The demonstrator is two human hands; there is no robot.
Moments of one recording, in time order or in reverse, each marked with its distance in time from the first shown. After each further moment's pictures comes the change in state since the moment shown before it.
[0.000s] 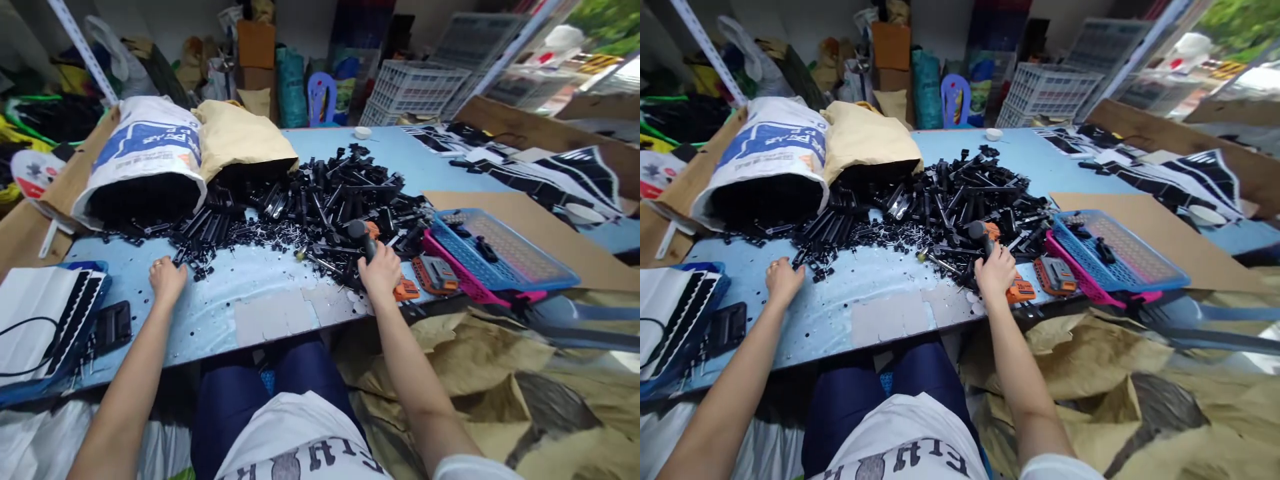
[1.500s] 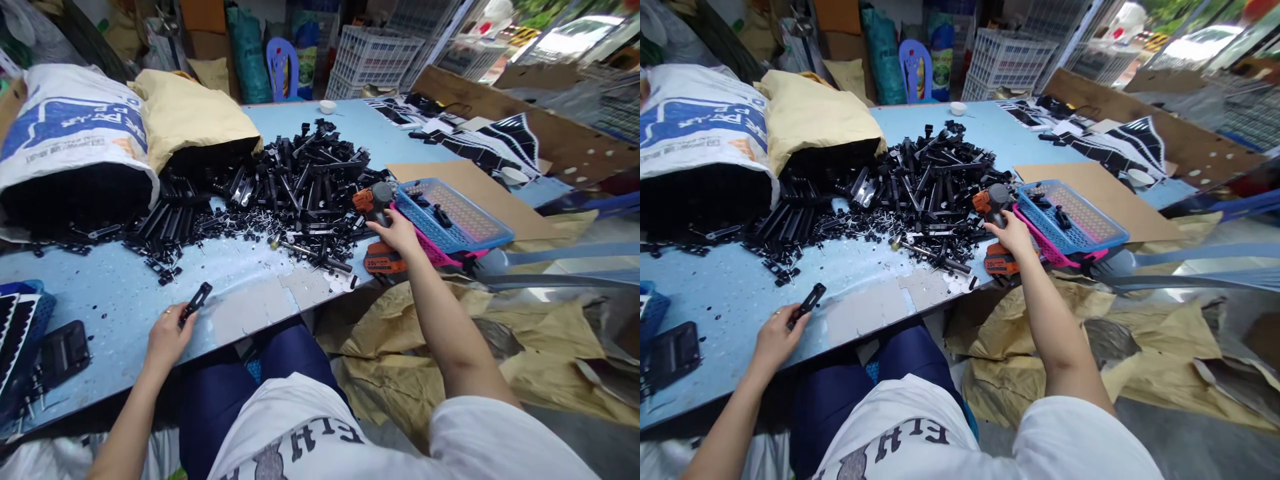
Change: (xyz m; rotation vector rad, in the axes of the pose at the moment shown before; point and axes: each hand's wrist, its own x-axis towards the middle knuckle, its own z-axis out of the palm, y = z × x) left_hand -0.133 0.010 -0.008 -0.310 -0.206 0.505; right_hand 0.086 0.121 -0.026 0.155 -0.230 -0.005
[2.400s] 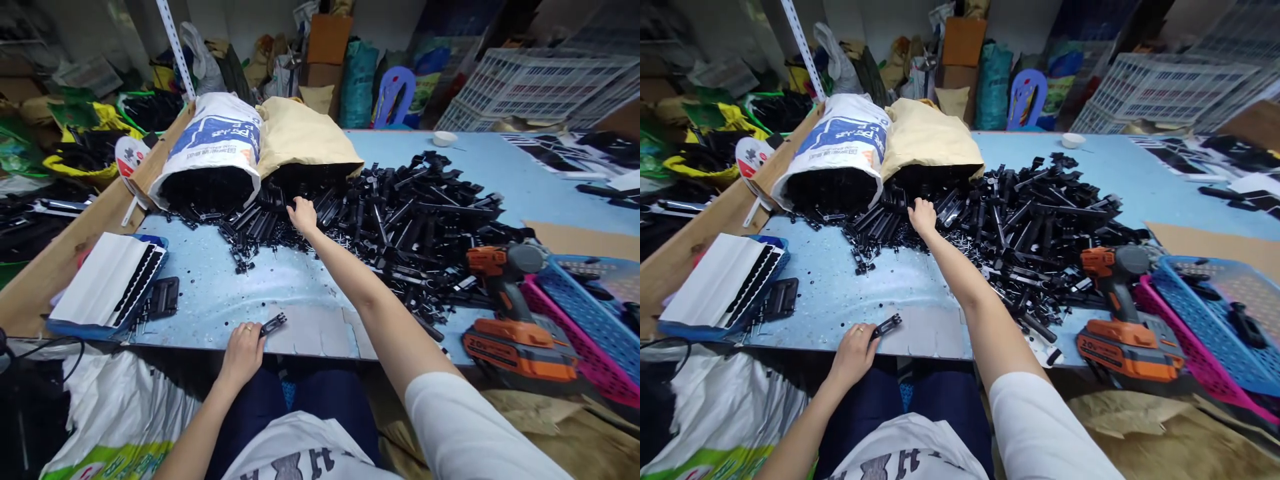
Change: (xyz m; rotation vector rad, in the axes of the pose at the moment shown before) left_hand -0.058 0.035 0.025 0.211 0.114 0.098; right_hand 0.019 -0.412 0.201 0.248 -0.247 -0.549
